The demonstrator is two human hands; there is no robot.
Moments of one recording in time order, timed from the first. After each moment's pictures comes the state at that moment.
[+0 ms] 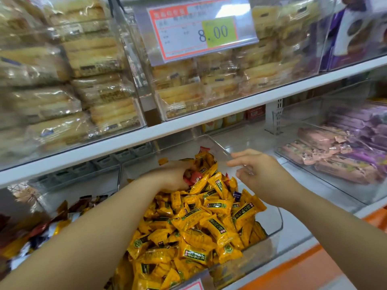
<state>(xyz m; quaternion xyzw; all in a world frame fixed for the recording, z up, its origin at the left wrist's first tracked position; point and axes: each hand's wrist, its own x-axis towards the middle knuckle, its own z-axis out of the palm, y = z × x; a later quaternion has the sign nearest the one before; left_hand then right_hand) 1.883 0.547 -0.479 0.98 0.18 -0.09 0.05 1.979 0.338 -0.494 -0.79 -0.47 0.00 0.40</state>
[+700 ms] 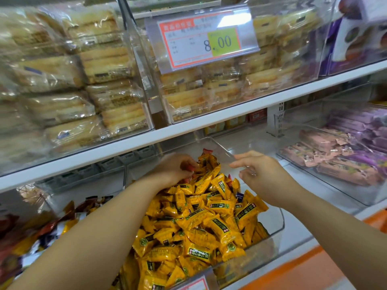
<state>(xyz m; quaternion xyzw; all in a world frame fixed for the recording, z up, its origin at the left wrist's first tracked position) 1.872 0.546 -0.468 0.95 0.19 0.06 0.23 1.978 0.339 -0.496 -0.79 -0.46 0.00 0.40</state>
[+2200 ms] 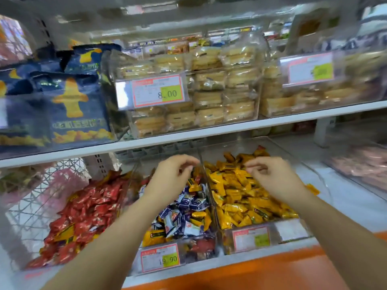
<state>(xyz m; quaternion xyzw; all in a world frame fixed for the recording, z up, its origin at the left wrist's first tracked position) 1.647 0.518 -0.432 0.90 0.25 0.29 0.19 1.844 0.376 -0.460 -0.77 -0.47 0.01 0.44</state>
